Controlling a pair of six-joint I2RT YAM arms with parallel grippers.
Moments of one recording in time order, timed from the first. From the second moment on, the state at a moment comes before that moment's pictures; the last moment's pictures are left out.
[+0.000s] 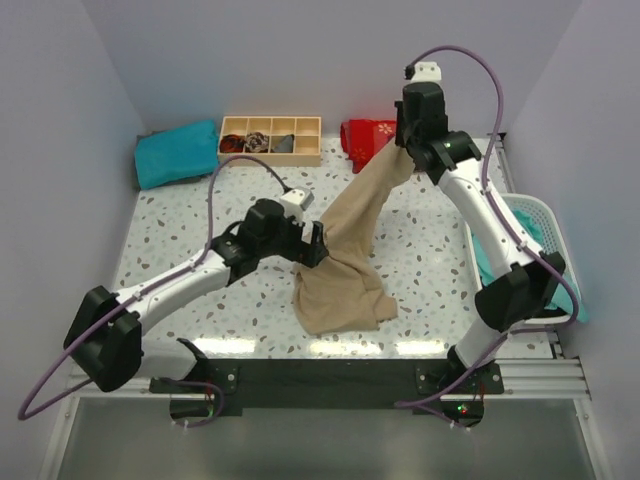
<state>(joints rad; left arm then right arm) -0.63 1.30 0.84 -0.11 0.15 -0.30 0.41 1.65 1.80 -0.59 0.45 0.15</state>
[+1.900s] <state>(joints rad) -1.14 2.17 1.52 -0.17 -0.32 -0.33 0.30 1.74 1.76 -0.57 0.50 0.12</state>
